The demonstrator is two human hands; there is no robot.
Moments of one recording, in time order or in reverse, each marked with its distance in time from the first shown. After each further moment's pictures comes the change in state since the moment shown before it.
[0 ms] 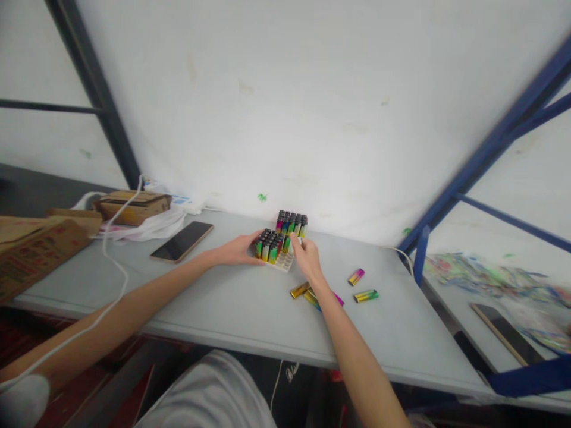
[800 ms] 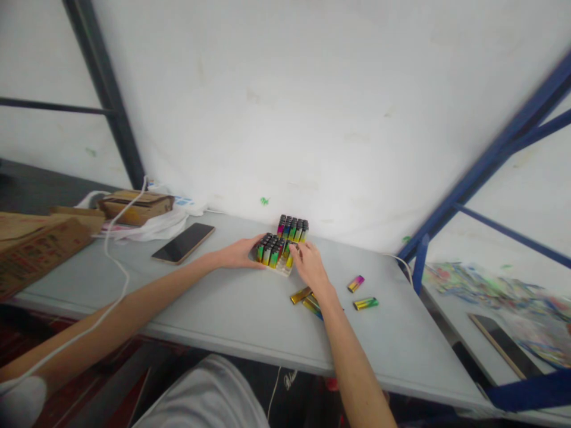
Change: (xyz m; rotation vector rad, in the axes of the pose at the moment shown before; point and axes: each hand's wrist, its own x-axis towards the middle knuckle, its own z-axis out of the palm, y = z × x) left_hand 0.000 -0.004 0.002 -0.004 -0.005 0.017; right_hand -0.004 -0.004 -0.019 -0.440 -0.081 -0.362
